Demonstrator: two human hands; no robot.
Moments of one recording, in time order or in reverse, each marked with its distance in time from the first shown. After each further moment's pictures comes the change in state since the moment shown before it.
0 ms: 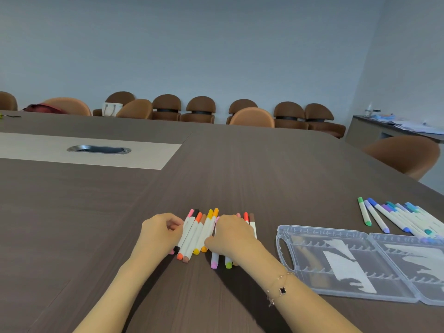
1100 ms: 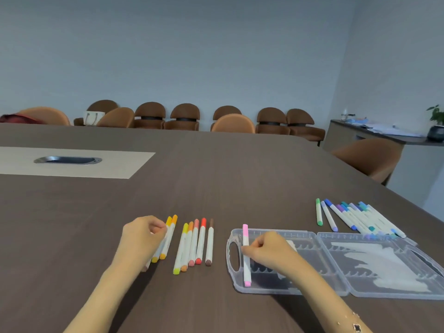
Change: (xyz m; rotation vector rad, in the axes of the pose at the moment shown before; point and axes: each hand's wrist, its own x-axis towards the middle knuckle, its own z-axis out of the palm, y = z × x) left_hand -0.030 0.069 0.028 -0.030 0.097 -0.004; right_hand -0.069 0.163 -0.028 0.542 0.028 0.206
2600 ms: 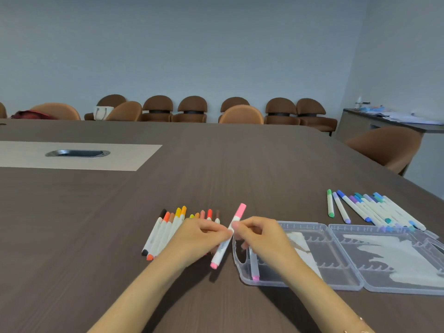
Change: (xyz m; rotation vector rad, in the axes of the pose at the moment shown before) left_hand -0.046 0.058 0.031 -0.255 -0.457 -0.022; right_hand -0.012 -0.025 0.017 0.360 0.119 -0.202
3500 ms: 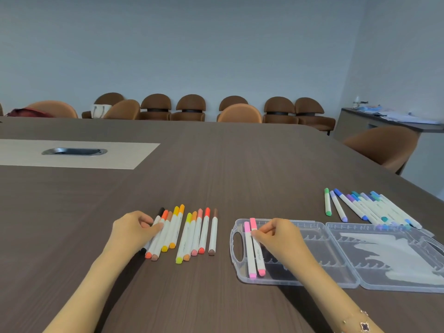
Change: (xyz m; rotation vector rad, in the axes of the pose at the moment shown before) left_hand 0.049 -0.080 -0.079 0.339 0.444 -0.142; right_hand 0.009 0.025 -0.023 -0.292 0.123 0.151
